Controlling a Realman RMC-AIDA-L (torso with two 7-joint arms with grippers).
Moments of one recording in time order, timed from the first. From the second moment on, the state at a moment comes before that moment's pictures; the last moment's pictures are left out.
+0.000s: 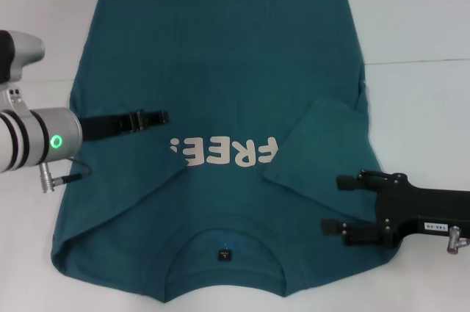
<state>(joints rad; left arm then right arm) -0.63 -2.16 1.05 0.86 2.19 0.85 -2.49 0.42 2.08 -0.70 -0.71 -2.01 -1.54 1.27</state>
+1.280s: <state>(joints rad) -0.56 -2.07 0.53 0.81 2.06 1.50 -1.90 0.74 1.97 -0.71 -1.04 -2.52 -1.63 2.48</state>
